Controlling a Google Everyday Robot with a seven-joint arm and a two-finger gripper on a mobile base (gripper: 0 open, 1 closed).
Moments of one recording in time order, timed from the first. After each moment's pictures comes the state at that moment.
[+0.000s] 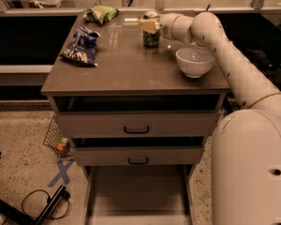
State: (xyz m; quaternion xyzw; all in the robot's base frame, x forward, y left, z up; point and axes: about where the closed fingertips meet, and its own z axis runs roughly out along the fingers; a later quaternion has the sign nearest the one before) arm 0.903 -0.053 0.894 -0.26 0.71 0.25 0.61
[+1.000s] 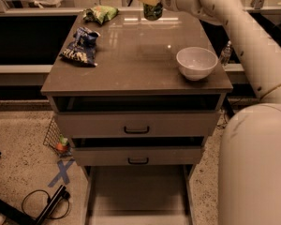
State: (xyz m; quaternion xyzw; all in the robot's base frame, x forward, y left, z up) arm 0.869 -0.048 1.012 -0.30 0.67 0.20 0.64
